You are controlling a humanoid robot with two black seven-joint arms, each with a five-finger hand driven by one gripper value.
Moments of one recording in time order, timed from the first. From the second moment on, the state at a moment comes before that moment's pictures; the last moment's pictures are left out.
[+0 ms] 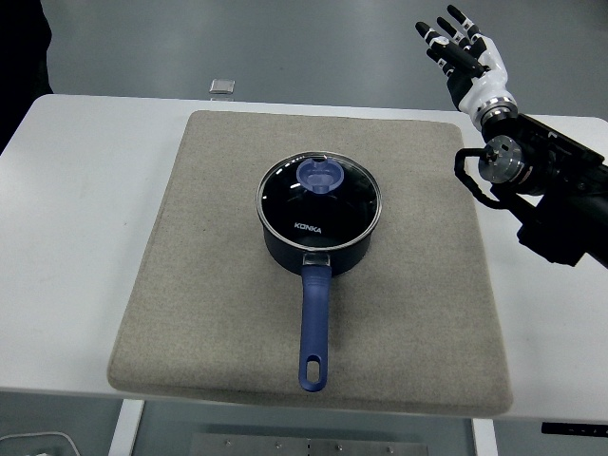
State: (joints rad) left arm -0.01 0.00 -0.01 -0.10 0.12 -0.06 -0.14; right arm 1.17 -0.08 0.21 0.46 0.36 -0.07 0.39
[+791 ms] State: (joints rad) left arm -0.01 0.00 -0.01 -0.10 0.12 -0.05 -0.14; right arm 1.17 -0.09 0.21 0.46 0.36 -0.06 0.39
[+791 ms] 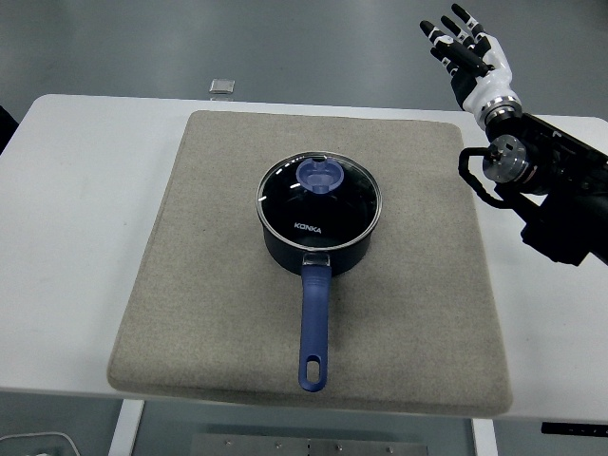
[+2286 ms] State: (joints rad) left arm -0.01 0.00 -0.01 -0.10 0.12 -0.05 -0.14; right arm 1.10 -0.08 0.20 0.46 0.13 -0.06 0.42
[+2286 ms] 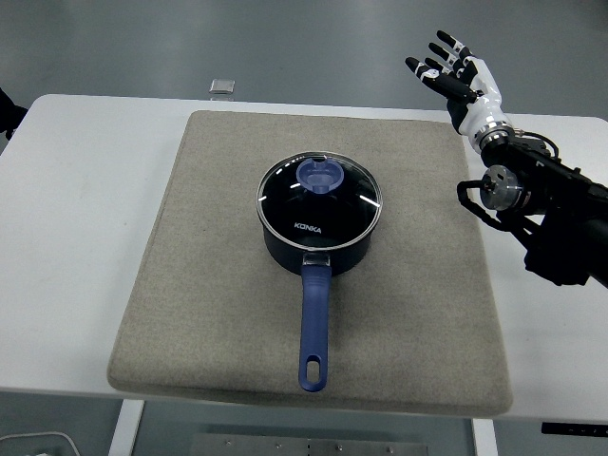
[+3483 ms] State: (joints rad) left arm -0.01 0.00 -0.01 -0.10 0.12 -0.05 -0.14; right arm 1.10 -0.20 0.17 0.46 -0.27 0.12 0.49
